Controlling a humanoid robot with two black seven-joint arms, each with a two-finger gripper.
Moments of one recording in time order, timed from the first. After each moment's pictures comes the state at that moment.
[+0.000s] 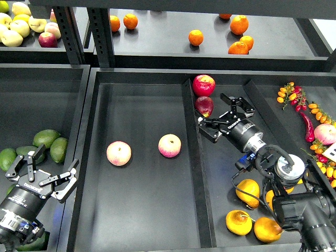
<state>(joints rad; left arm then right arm) 0.24 0.00 -1.60 -1.21 -0.19 -0.49 0.49 0.38 0.02 1.50 0.88 0.10 0.26 -0.49</state>
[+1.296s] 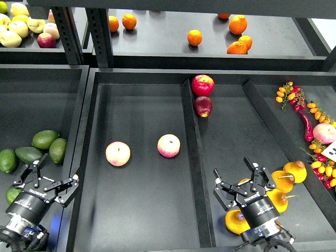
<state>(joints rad) 0.32 0.00 -1.57 -1.31 -0.24 -0.49 0.49 -0.25 0.02 1.37 1.31 0.26 0.58 -0.35</state>
